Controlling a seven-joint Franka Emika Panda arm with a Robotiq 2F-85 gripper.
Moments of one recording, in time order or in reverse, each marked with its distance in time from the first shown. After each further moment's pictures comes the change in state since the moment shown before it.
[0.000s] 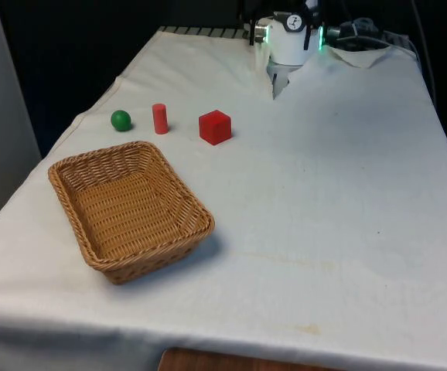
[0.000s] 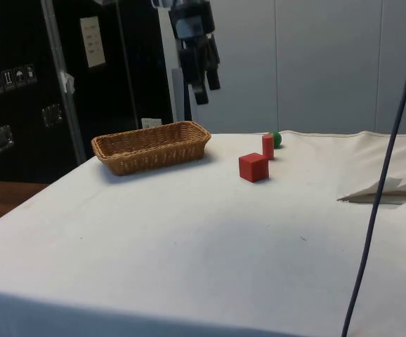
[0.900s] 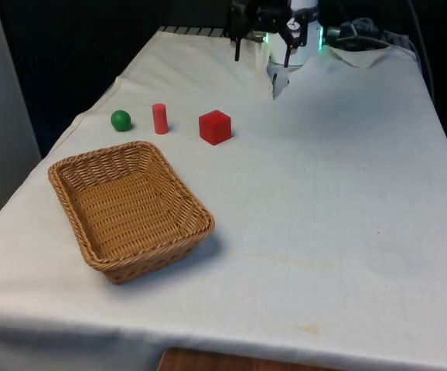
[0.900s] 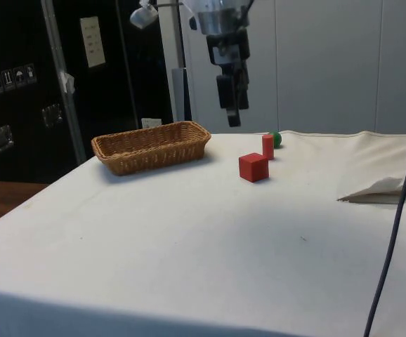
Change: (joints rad) arm -0.054 -0.099 -0.018 -0.258 -0.161 0.224 0.063
